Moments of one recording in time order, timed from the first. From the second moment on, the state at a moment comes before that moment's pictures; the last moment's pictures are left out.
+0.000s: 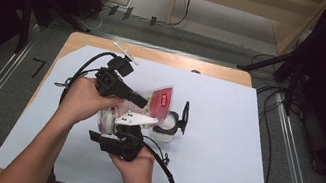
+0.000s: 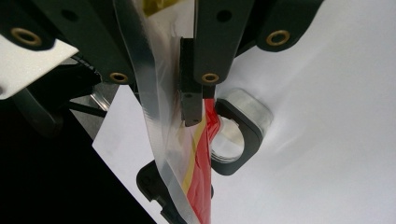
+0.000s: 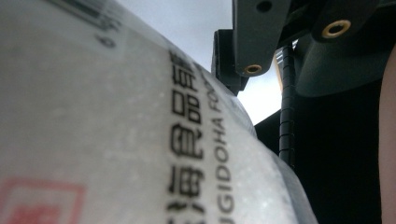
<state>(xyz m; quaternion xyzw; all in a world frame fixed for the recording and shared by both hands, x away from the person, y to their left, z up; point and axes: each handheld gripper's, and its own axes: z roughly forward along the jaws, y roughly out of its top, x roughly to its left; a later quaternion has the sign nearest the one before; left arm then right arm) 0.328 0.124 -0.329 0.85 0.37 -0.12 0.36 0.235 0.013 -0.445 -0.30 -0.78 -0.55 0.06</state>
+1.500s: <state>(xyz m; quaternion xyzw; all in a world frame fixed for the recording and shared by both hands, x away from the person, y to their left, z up) 0.326 0.121 -0.328 0.85 0.37 -0.11 0.36 0.234 0.012 -0.444 -0.29 -0.78 -0.55 0.05</state>
